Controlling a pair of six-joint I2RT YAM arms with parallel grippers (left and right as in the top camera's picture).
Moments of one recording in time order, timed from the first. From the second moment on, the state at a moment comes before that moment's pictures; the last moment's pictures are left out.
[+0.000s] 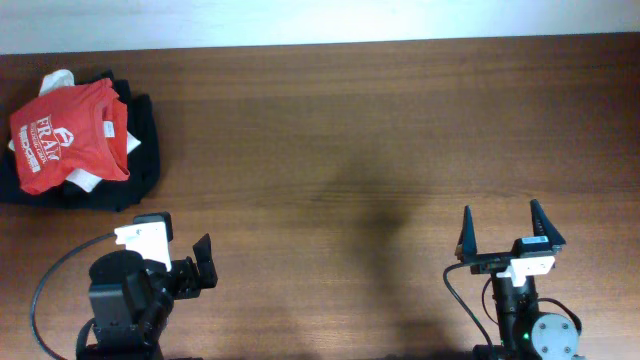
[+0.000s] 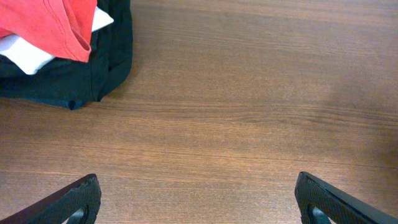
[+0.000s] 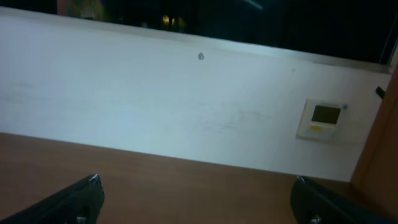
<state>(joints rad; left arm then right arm) 0.03 0.55 0.73 -0.85 0.03 -0.08 -0.06 0.02 0.11 0.10 -0.10 -0.13</state>
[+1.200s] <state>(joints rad) 0.03 0.55 0.73 -0.85 0.03 -0.08 -0.06 0.01 0.01 -0.07 -0.03 -0.13</state>
